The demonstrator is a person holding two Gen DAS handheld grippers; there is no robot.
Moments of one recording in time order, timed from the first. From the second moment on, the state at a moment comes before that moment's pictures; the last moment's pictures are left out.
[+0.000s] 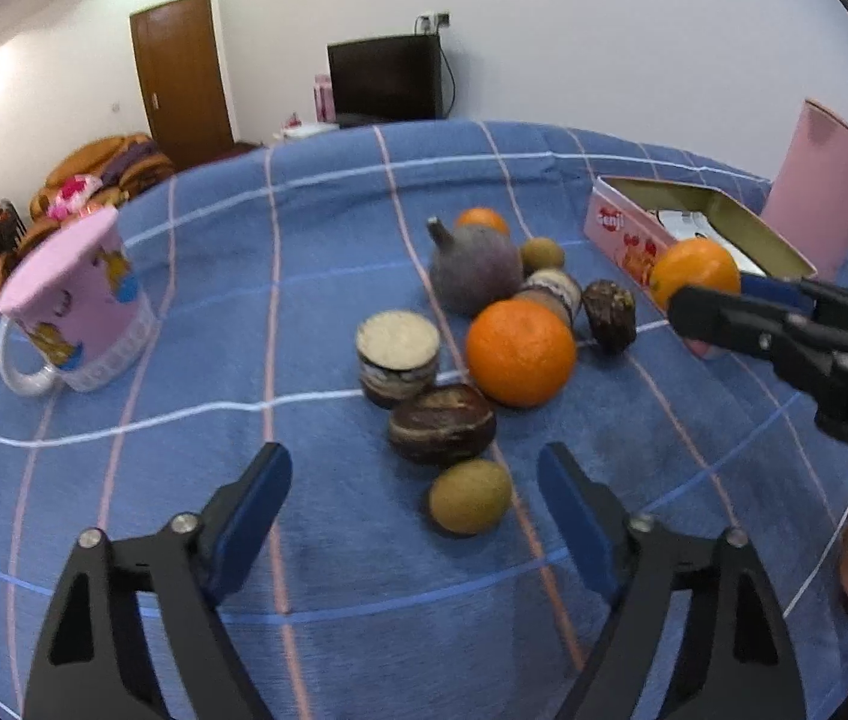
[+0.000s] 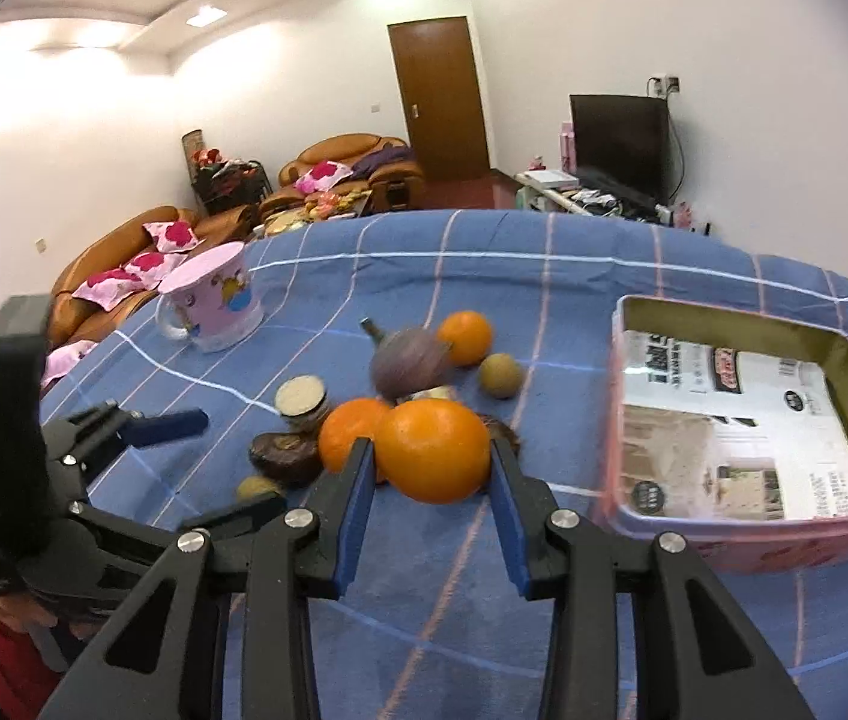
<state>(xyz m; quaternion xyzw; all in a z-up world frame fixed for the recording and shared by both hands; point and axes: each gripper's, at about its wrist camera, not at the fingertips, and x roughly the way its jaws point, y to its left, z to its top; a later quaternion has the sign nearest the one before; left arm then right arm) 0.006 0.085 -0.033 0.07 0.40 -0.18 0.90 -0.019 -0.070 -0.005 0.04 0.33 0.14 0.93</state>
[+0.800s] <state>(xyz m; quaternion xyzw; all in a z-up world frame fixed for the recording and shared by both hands) -0.019 0.096 -0.023 0.03 0.36 -0.17 0.92 -0.024 -0.085 0.004 0.05 0.30 0.12 0.94</state>
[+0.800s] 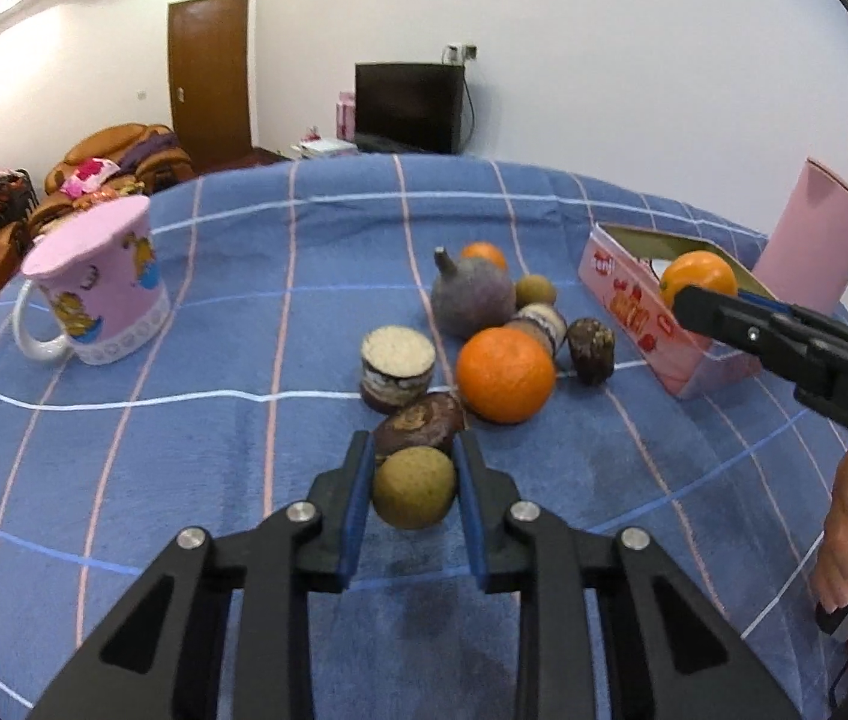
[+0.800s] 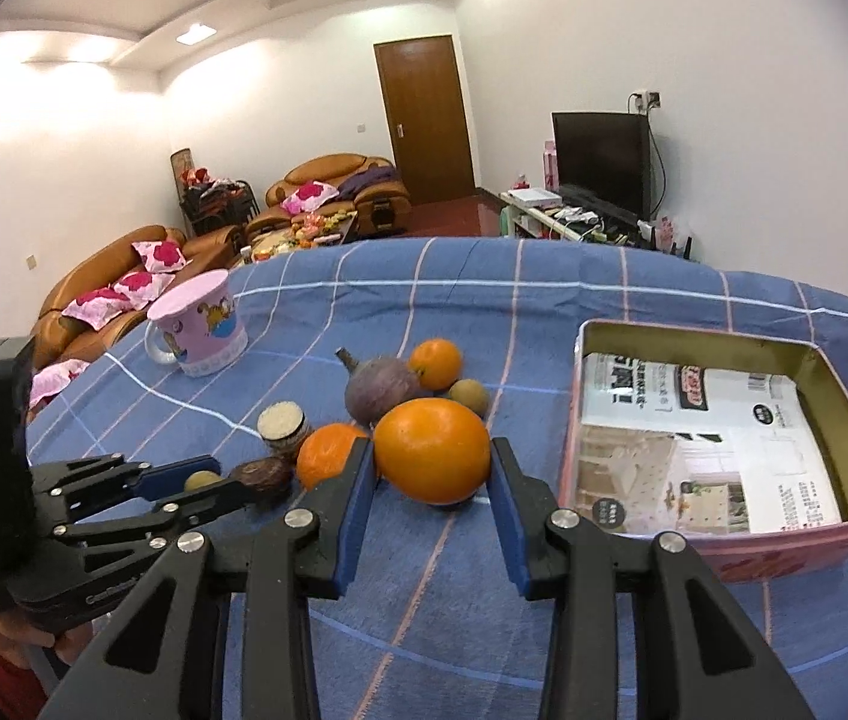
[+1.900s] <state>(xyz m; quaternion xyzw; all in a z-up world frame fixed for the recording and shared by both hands) 0.003 -0.112 0.016 0.03 0.29 -0.23 0.93 -0.034 -0.273 0.010 0.07 0.27 -0.04 0.96</state>
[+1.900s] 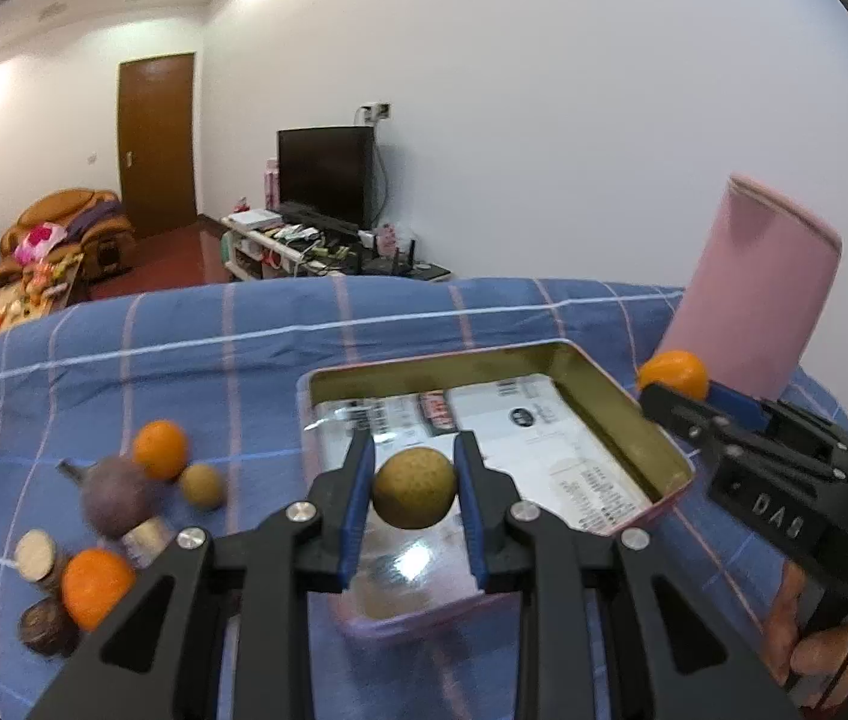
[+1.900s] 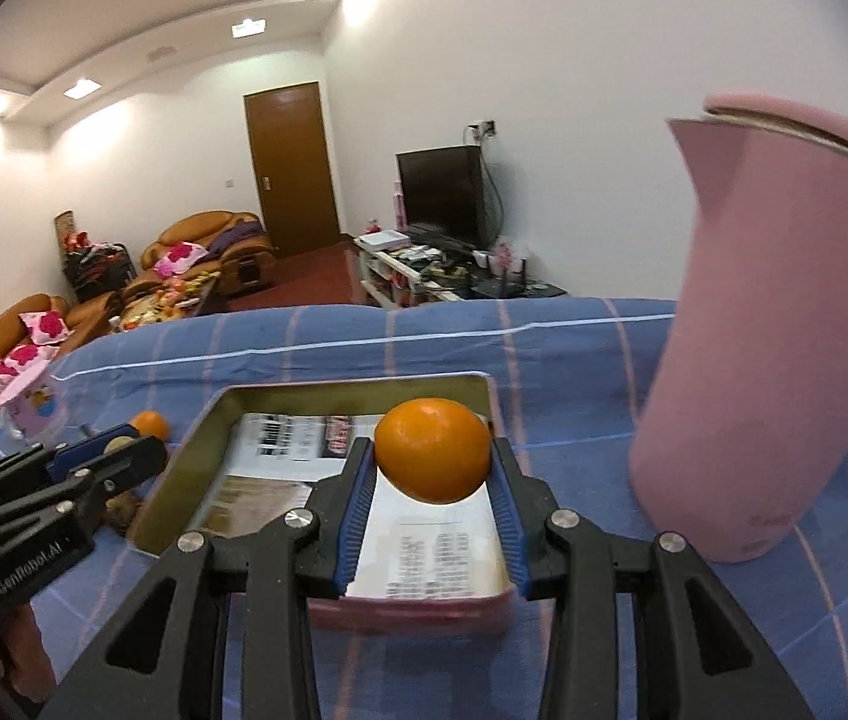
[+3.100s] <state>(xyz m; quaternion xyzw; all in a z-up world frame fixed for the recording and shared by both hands) 0.025 -0.147 -0.015 0.08 0.34 -0.18 0.92 -0.018 -0.270 -0.018 0.08 0.33 -0.02 0.94</state>
